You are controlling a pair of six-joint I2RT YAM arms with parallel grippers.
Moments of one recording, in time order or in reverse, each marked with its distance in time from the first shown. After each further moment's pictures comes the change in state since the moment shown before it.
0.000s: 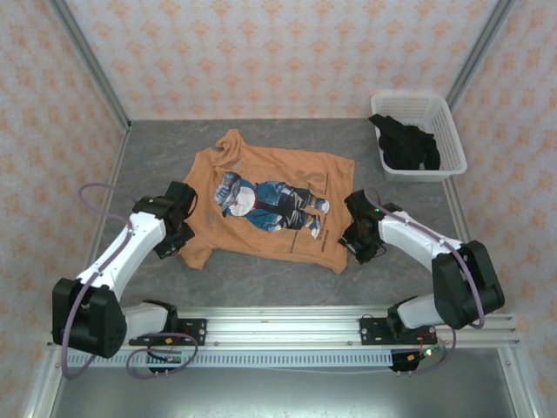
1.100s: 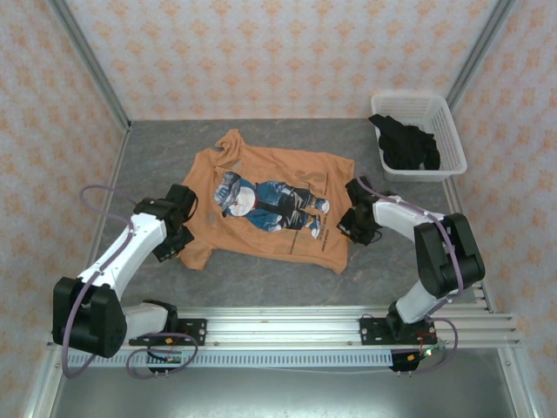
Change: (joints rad) left arm 0.000 0.016 -0.021 -0.011 -0.006 0.001; right arm -0.085 0.214 0.109 0.129 0.003 -0.253
